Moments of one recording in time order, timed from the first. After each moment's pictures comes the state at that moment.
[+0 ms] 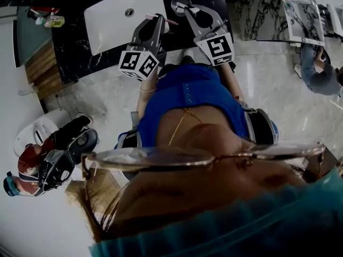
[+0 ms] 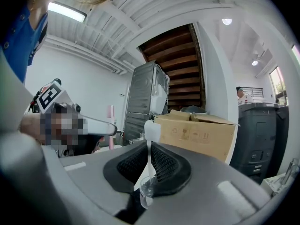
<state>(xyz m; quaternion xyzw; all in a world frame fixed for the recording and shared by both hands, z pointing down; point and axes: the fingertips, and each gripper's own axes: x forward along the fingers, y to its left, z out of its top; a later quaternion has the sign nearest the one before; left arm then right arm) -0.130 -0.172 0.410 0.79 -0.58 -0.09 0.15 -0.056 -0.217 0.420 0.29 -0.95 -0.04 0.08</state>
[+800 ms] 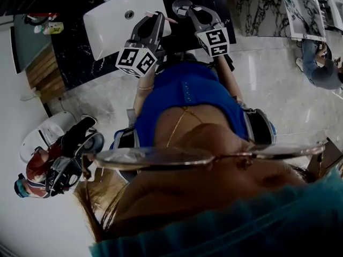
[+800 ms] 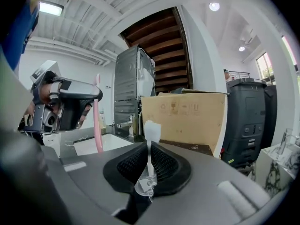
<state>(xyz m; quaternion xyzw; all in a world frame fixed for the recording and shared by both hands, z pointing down) -0.147 -0.202 0.417 0.82 -0.55 -0.08 0.17 -0.057 -0.260 0.511 0.34 -0.93 0.05 0.14</state>
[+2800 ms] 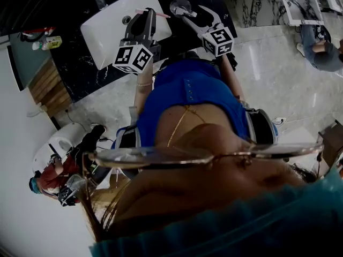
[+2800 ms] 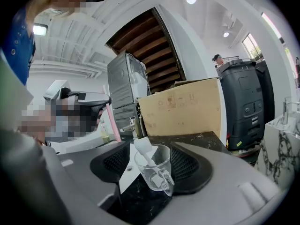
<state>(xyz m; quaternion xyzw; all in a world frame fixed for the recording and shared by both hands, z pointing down) -0.174 -0.228 0.419 0.82 -0.54 -0.08 0.17 -0.053 -0.250 0.530 0.34 -0.93 0.14 0.08</state>
